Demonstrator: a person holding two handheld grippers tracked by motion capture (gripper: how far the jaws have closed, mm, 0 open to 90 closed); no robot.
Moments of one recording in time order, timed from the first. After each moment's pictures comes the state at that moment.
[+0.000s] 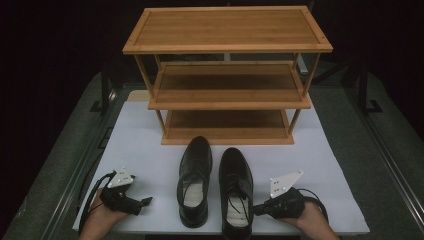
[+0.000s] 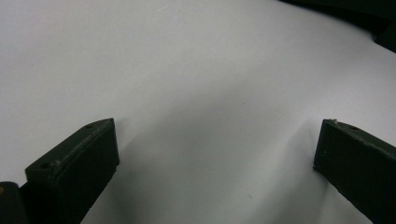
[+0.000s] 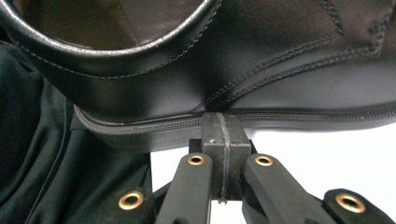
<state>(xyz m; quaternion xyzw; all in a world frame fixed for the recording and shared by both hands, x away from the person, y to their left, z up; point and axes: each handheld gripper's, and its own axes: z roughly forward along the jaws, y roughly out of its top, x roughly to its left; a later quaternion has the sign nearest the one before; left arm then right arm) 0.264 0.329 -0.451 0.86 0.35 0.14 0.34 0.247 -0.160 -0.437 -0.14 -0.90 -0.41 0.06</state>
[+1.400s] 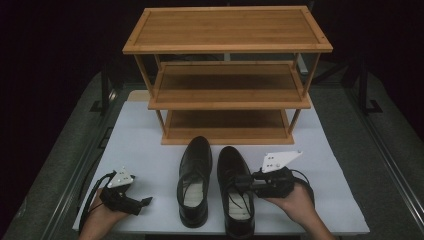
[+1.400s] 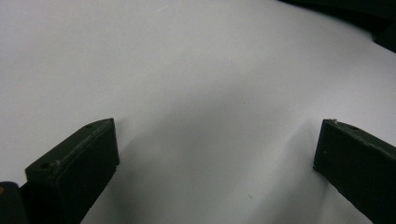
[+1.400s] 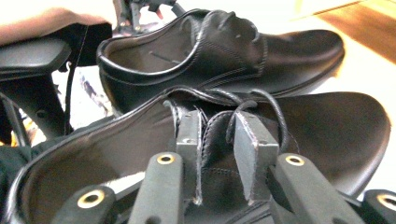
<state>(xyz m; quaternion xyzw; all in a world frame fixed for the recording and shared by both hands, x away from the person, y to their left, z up) 0.264 0.329 -0.451 0.86 0.35 0.14 0.34 0.270 -0.131 -0.382 -0.19 -0.85 -0.49 -0.02</state>
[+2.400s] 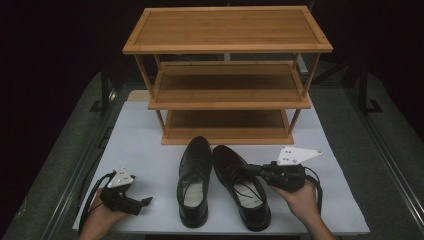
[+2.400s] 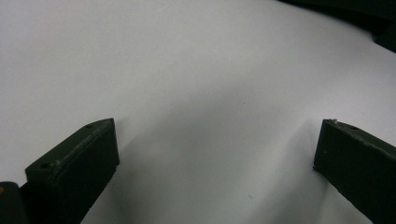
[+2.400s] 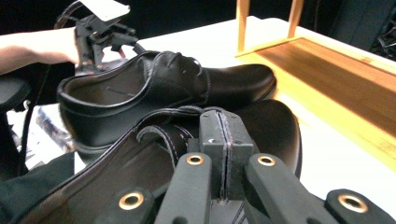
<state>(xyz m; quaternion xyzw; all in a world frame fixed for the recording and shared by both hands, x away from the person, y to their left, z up) 0.264 0.329 -0.451 0.86 0.35 0.14 0.34 0.273 -0.156 -0.375 -0.23 -0.81 -0.54 -0.09</state>
